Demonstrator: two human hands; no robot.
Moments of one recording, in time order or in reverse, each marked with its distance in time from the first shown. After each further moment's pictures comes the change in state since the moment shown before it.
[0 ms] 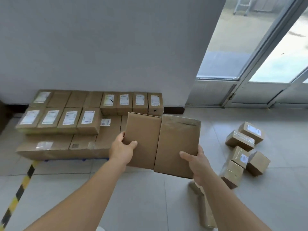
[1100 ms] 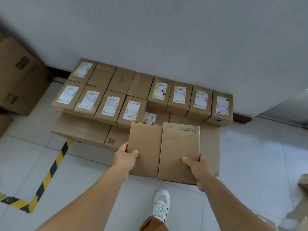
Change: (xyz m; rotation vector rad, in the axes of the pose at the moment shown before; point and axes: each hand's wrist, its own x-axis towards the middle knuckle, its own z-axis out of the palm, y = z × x) left_hand 0.302 -0.103 -0.149 -0.129 0.143 -0.491; right_hand 0.231 0.029 0.320 -0.356 -0.122 0.278
